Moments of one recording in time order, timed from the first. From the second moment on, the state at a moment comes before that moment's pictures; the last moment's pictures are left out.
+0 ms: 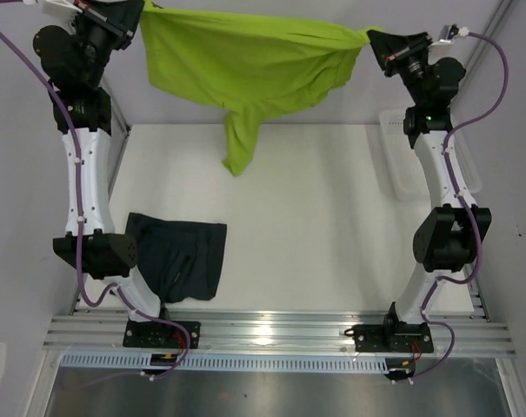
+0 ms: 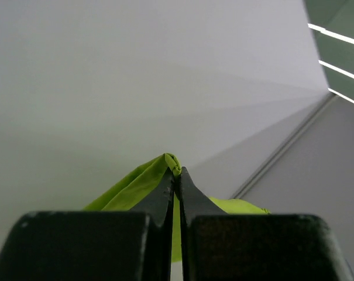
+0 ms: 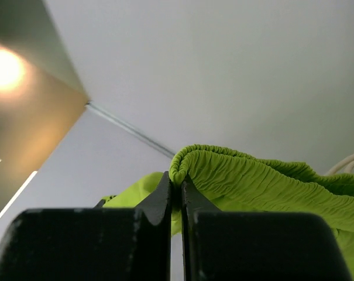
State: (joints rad) left arm 0.12 1.76 2.20 -0.04 0.38 -0.90; right arm 0.01 1.84 1.87 0.38 -0.42 1.33
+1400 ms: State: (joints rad) left arm 0.09 0.89 1.68 -0.03 0.35 -0.77; right arm -0.11 0.79 1.37 -0.34 -0.54 1.21
